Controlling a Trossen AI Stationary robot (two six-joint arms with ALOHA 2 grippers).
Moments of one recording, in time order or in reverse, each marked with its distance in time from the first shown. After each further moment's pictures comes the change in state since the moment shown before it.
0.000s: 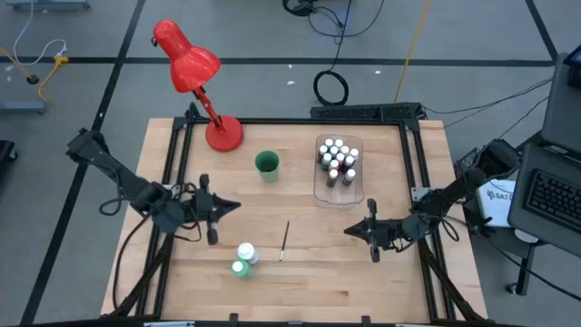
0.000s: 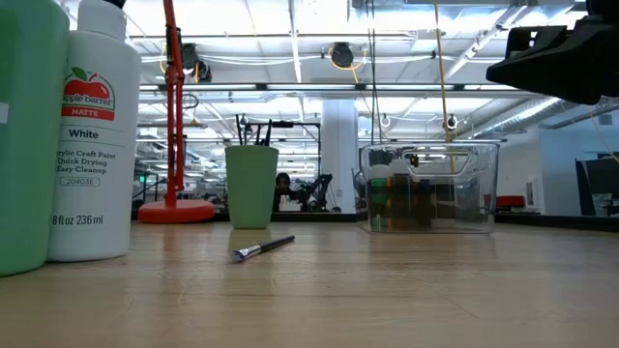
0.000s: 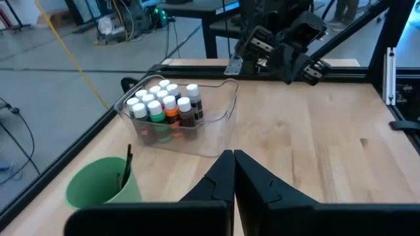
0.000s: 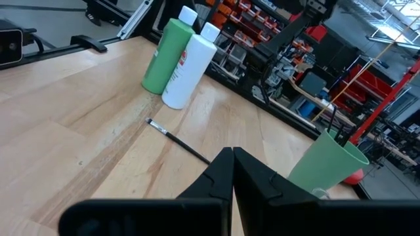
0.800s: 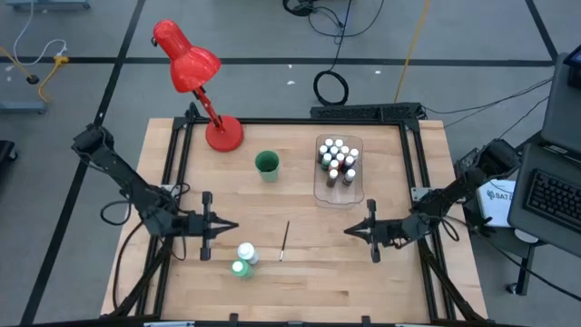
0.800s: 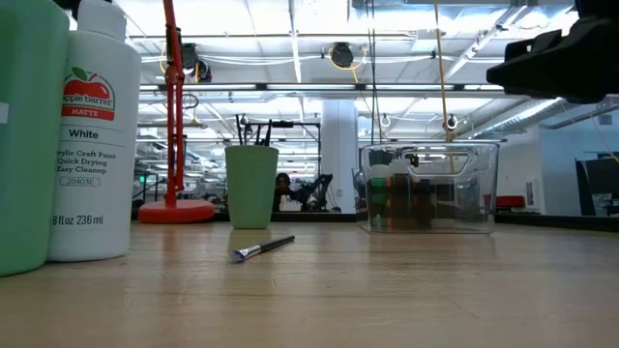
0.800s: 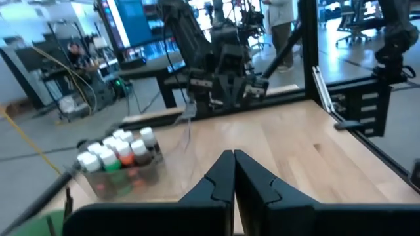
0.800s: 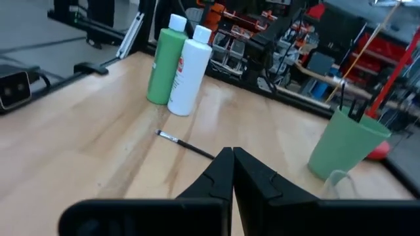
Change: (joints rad) left arm -0.143 0.001 -0.363 0.719 0.027 0.389; right arm 0.000 0.000 0.000 -0.006 0.002 0.169
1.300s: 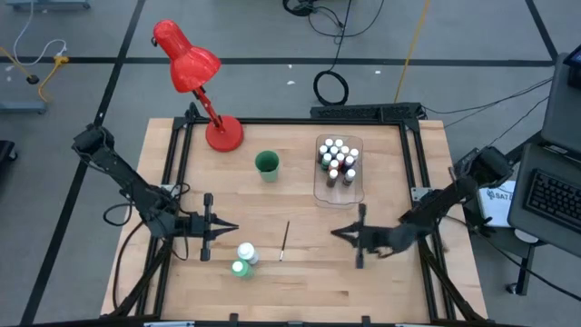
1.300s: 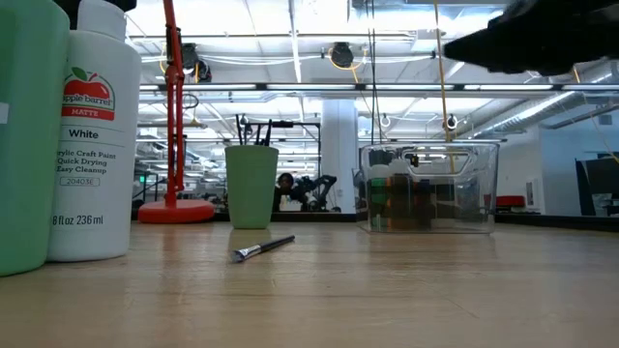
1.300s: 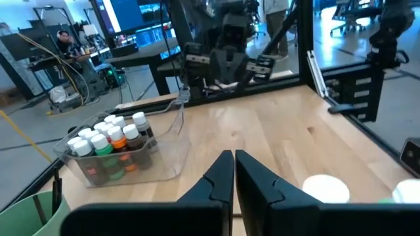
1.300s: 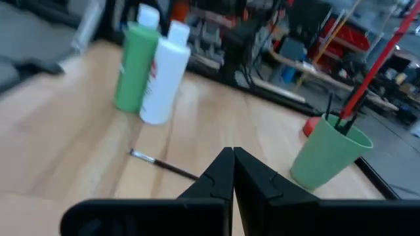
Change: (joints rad) left arm -0.005 0.000 -0.032 -0.042 0.021 -0.056; right arm -0.007 0.170 0.199 -0.036 0.134 0.037
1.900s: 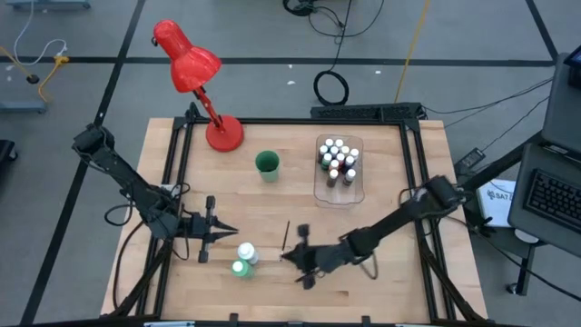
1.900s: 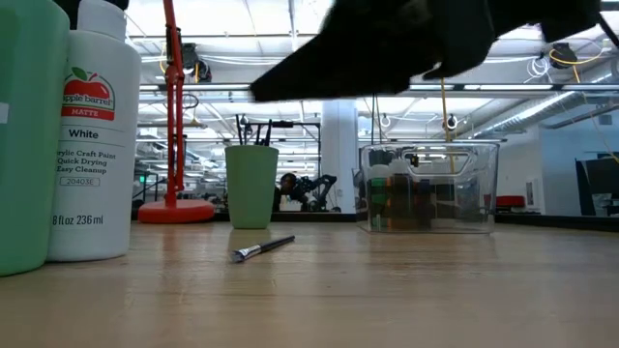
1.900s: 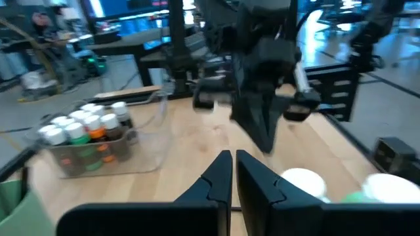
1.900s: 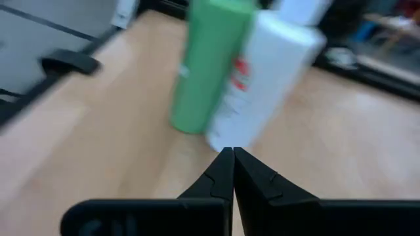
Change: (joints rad) left arm 0.000 0.000 0.000 -0.034 0.059 -0.091; right arm -0.161 0.562 0.684 -0.377 -0.276 0.090
